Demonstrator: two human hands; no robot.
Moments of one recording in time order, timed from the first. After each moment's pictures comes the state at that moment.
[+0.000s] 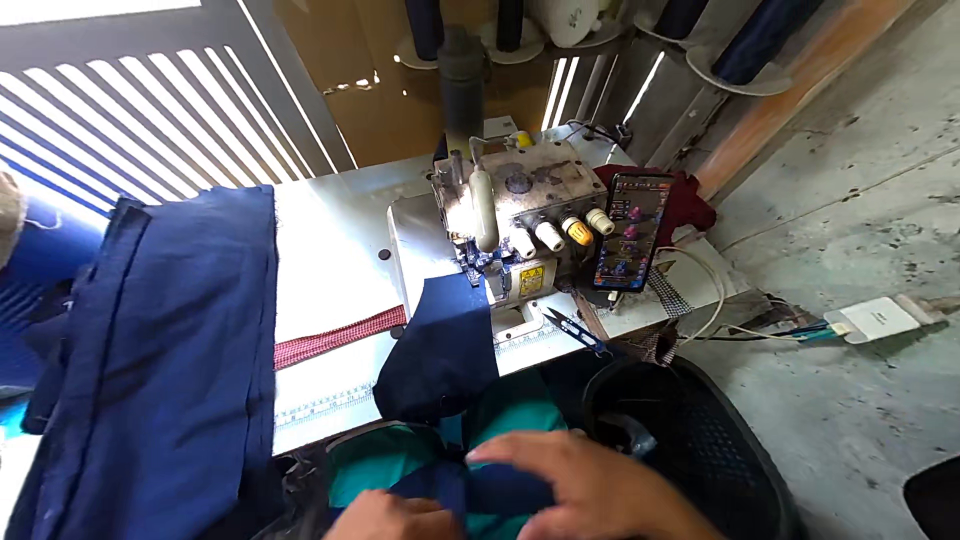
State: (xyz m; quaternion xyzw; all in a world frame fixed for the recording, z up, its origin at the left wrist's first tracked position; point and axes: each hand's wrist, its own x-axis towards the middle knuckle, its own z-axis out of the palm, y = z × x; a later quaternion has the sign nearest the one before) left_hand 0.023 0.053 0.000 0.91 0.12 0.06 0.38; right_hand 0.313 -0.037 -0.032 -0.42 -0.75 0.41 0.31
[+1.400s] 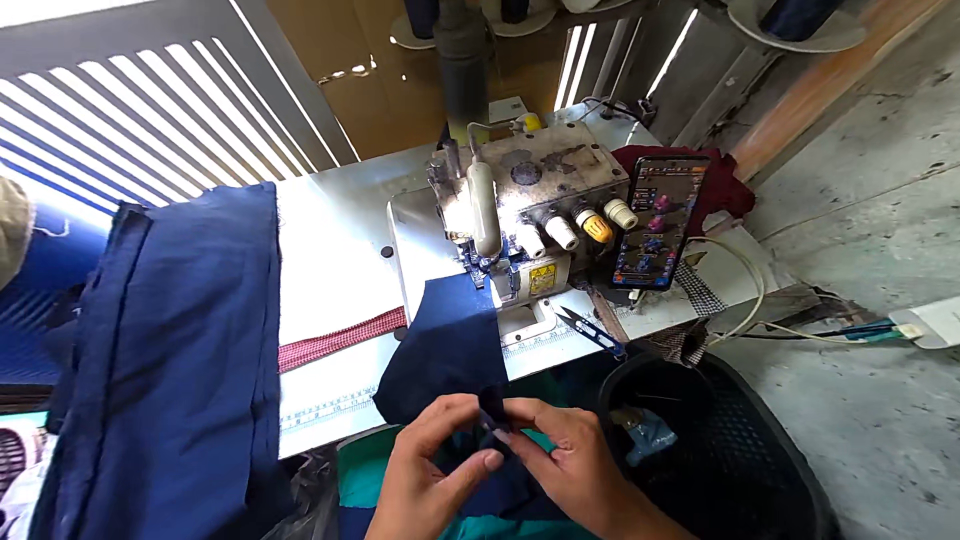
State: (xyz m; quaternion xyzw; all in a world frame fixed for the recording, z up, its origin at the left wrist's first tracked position) left_hand 0.094 0.059 -0.052 0.69 0.27 0.37 0.56; right_hand 0.280 -0.014 -0.058 -0.50 -0.58 0.27 0.58
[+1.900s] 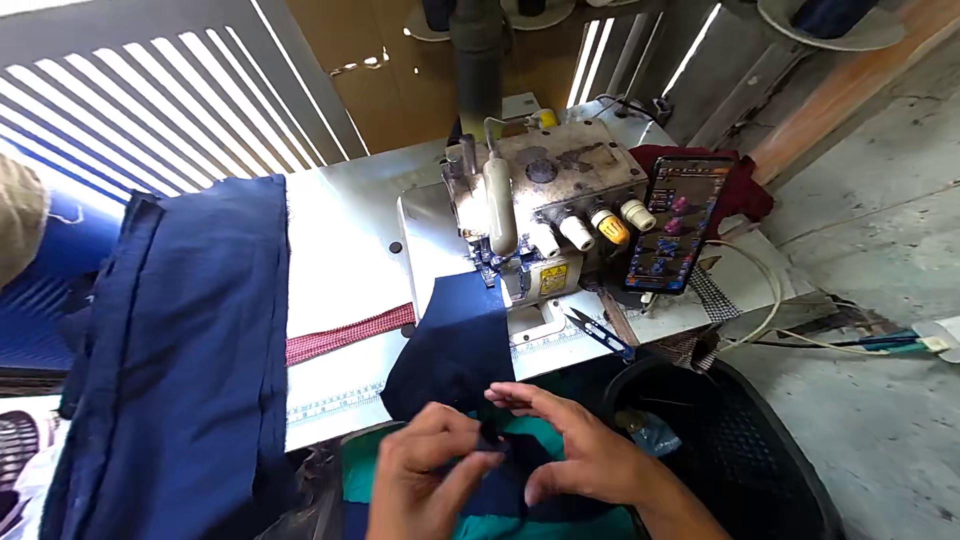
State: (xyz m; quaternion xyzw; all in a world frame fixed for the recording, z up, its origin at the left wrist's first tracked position) left_hand 0.088 0.059 -0.026 0.73 0.27 0.40 0.49; right_hand 0.318 -0.004 -0.075 -0.39 -0.63 0.50 0.45
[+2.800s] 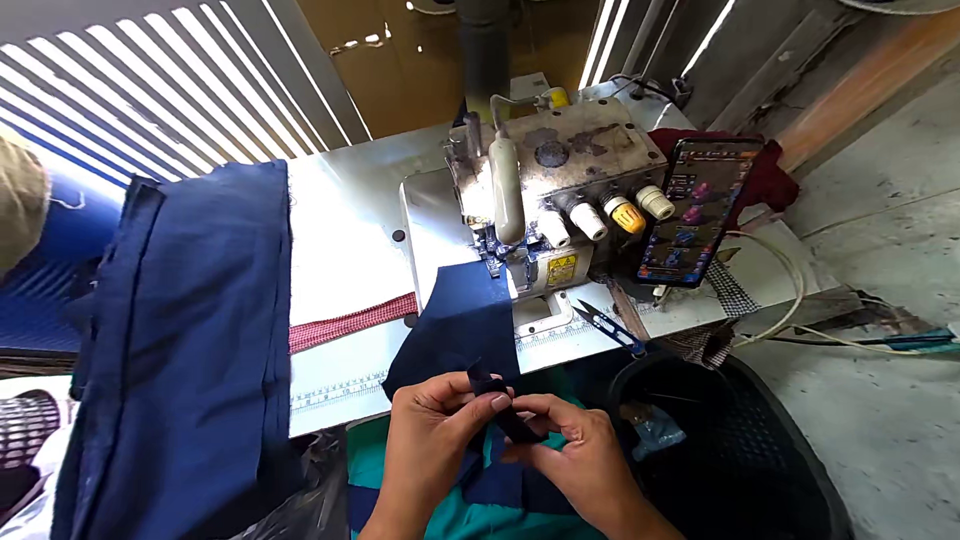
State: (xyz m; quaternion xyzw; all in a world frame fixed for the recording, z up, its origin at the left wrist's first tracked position) left_hand 0.119 0.072 -0.025 0.56 0.35 0.41 0.63; right_hand 0.277 -0.023 -0.069 -0.55 -0.50 0.36 0.57
